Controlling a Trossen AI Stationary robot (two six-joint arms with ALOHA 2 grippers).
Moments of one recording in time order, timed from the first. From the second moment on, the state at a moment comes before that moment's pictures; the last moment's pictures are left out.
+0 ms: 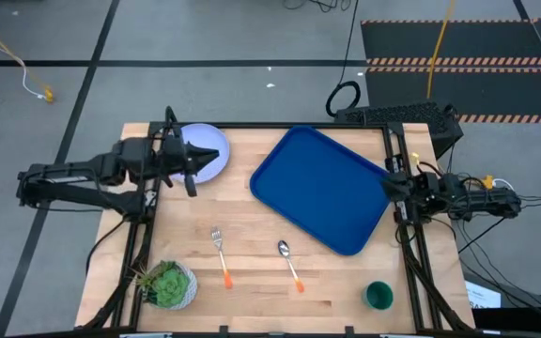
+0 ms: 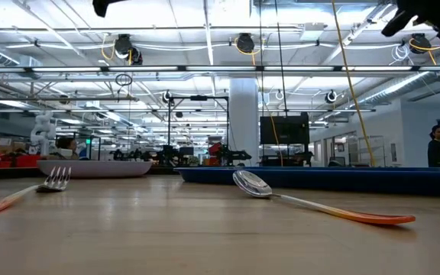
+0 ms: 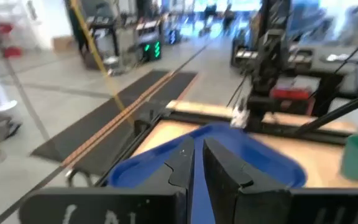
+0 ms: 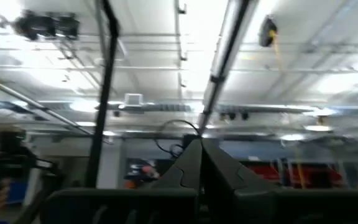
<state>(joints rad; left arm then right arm) 0.08 0.79 0.87 -0.21 -0.24 0.01 0.02 0.12 0.02 0.79 -0.01 -0.01</state>
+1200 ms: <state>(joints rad) 0.19 1.17 0.91 -0.76 -0.37 -0.07 -0.02 0.92 0.53 -0.04 0.26 -0.09</state>
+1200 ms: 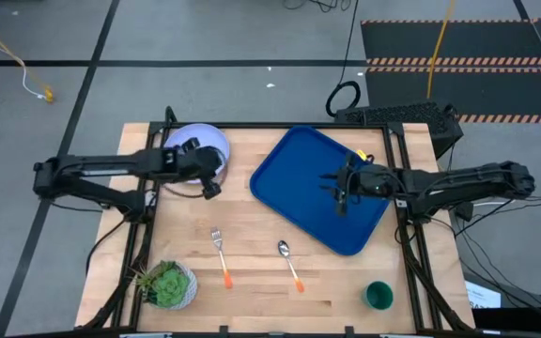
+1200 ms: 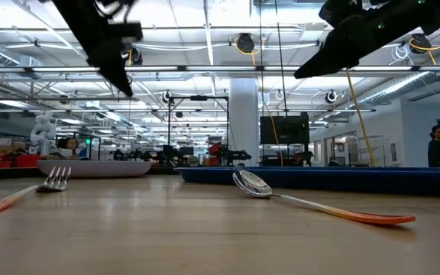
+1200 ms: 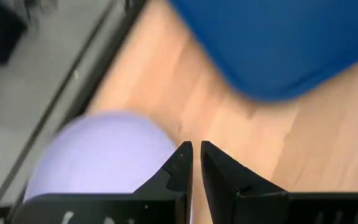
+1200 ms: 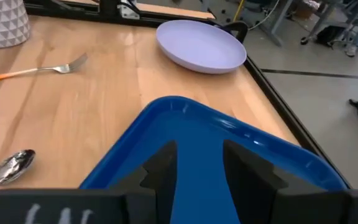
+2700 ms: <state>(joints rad) 0.41 1.70 0.94 -0.81 -0.26 -0.16 -0.01 0.90 0.53 -0.08 0.18 -0.06</state>
